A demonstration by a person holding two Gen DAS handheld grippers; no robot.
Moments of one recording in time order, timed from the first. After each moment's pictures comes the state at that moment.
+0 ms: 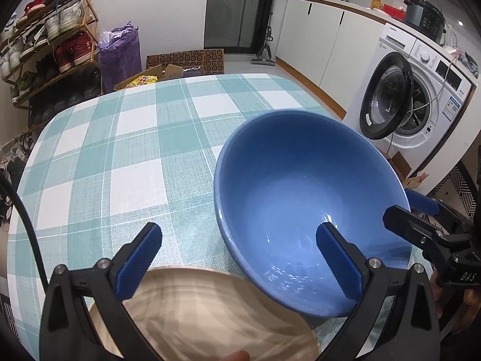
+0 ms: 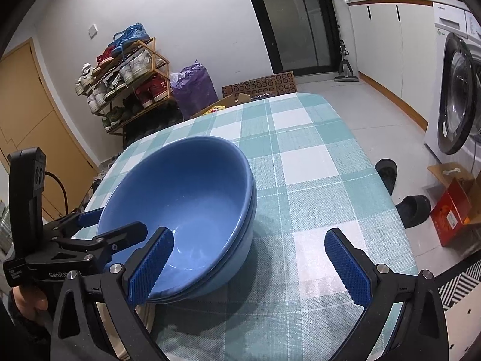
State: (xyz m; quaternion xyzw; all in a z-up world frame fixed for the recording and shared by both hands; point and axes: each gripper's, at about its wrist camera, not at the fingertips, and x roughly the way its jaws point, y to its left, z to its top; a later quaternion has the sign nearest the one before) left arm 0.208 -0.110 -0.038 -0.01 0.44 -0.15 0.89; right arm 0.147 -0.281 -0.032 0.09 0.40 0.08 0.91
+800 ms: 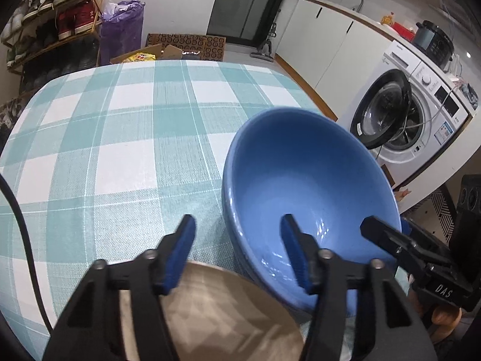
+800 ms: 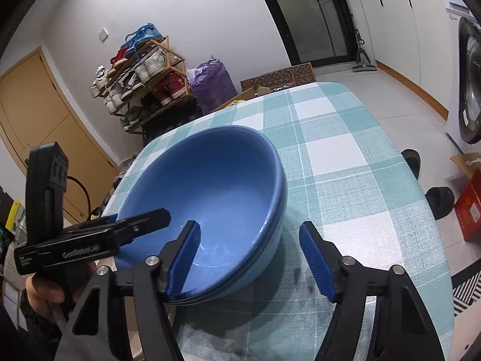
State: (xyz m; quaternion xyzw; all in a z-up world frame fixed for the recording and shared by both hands) left arm 0.216 -0.096 -0.048 -0.08 0.47 -0.17 0.86; right arm 0.151 -0.272 -0.041 0.12 0.41 0.13 0.89
